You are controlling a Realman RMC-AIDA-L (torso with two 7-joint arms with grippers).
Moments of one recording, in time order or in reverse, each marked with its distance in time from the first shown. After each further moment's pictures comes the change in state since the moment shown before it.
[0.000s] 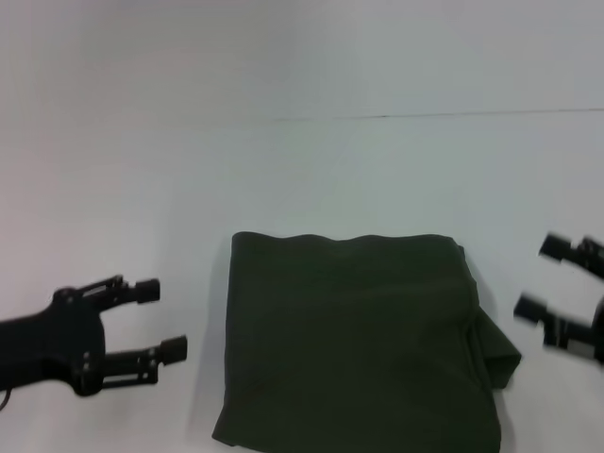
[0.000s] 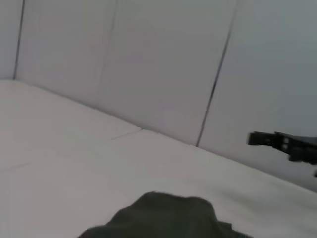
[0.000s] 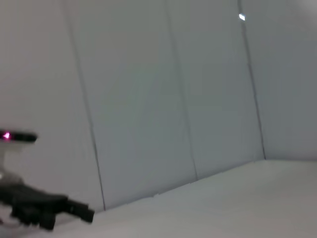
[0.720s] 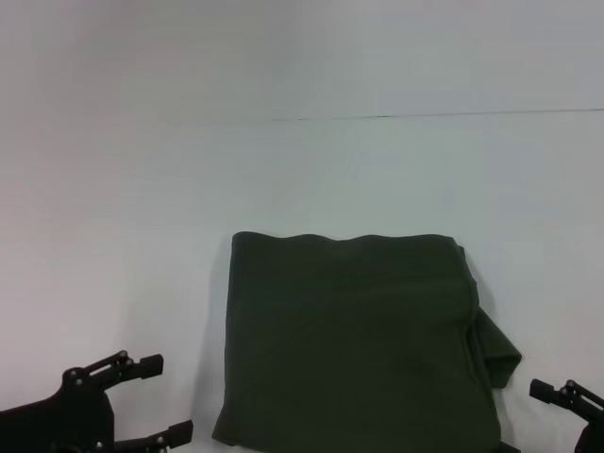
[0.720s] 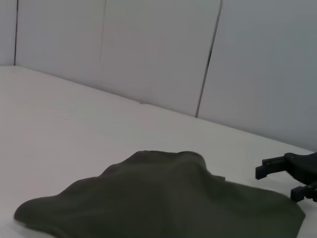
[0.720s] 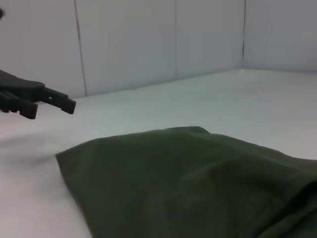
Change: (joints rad) left arm 0.108 -0.017 0.004 -0.145 0.057 -0.076 0.289; right arm -0.155 0.015 0.018 0.176 -0.194 0.226 -0.369
